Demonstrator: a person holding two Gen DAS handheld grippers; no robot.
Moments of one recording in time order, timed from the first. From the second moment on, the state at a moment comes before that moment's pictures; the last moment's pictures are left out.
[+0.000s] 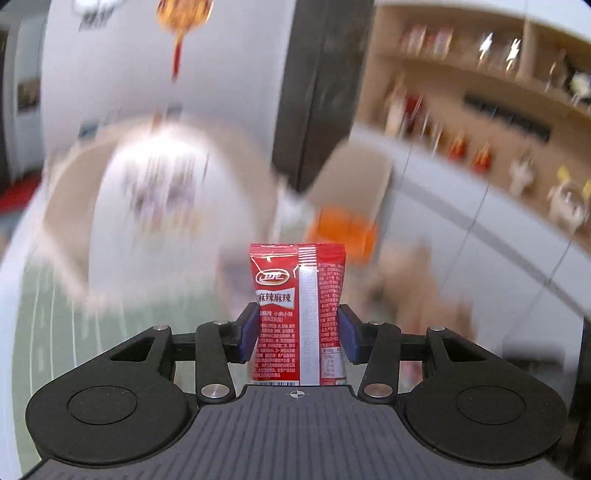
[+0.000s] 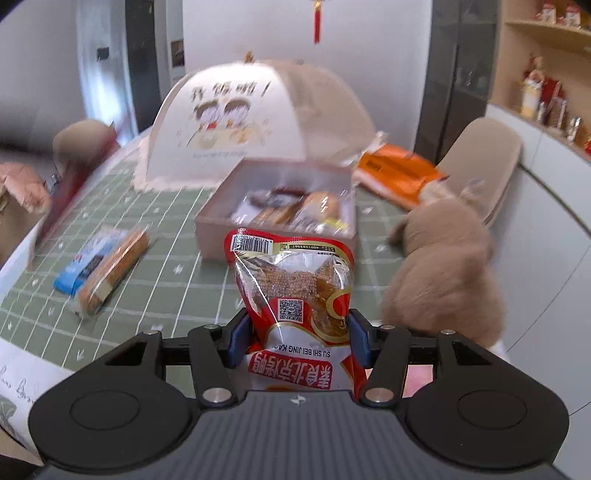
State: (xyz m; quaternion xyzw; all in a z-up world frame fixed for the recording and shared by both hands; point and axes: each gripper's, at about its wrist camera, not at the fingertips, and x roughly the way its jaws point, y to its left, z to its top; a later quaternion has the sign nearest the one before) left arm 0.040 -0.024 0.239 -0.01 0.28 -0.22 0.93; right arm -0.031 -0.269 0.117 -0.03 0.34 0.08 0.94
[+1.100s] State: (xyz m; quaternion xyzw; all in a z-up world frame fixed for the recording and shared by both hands) left arm -0.009 0.118 0.096 -0.23 0.39 -0.06 0.89; right arm 0.170 -0.233 0.251 -0.01 0.30 0.08 0.95
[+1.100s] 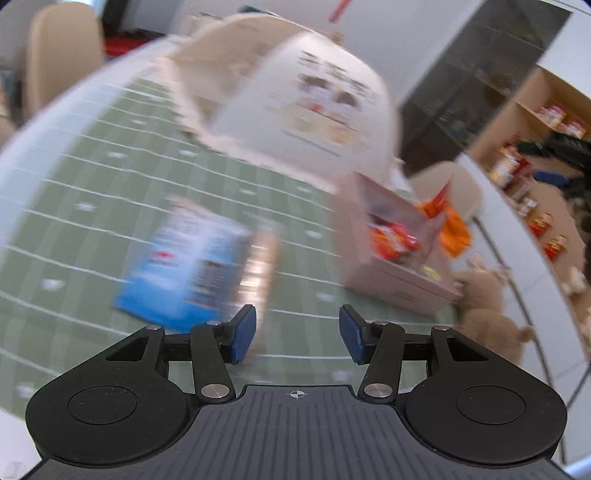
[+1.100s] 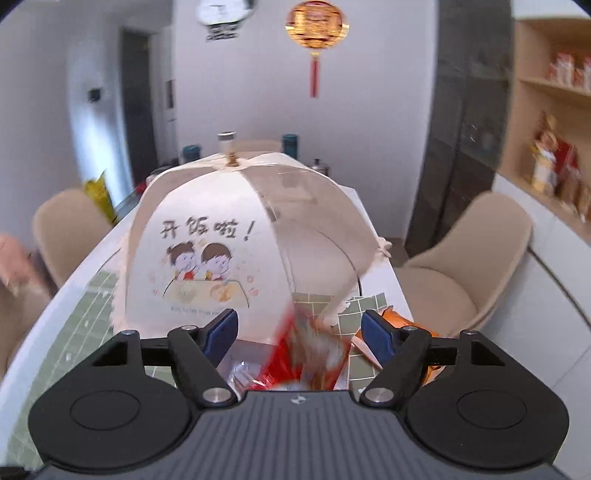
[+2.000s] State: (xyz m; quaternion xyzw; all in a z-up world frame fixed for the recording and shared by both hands) left arm 0.094 0.059 0.045 -0.02 0.48 -0.08 0.87; right arm 0.030 -0.160 0.035 -0.07 0.48 0.11 0.87
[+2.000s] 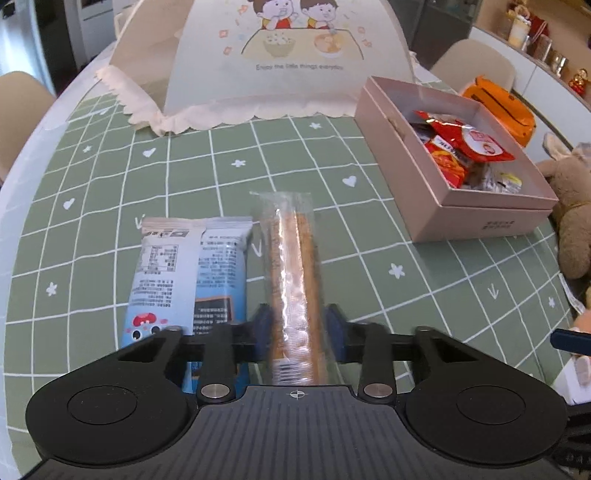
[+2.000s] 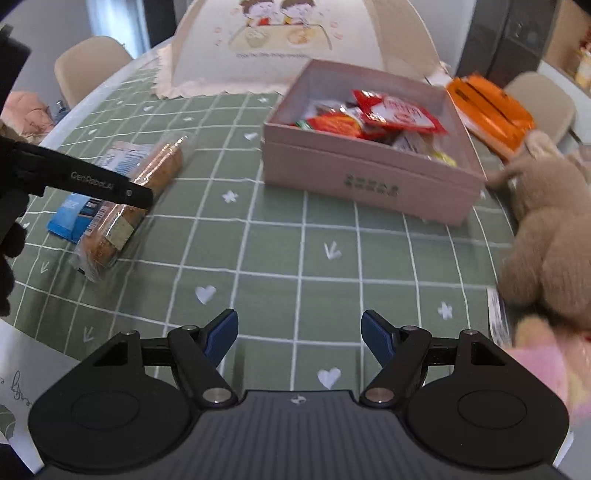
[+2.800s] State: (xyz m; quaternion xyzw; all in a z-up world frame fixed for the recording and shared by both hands) left arm -0.091 0.227 0.047 -0.21 0.43 0.09 0.87; right arm 0.149 0.089 0.039 -0.04 0.52 0.18 0.83
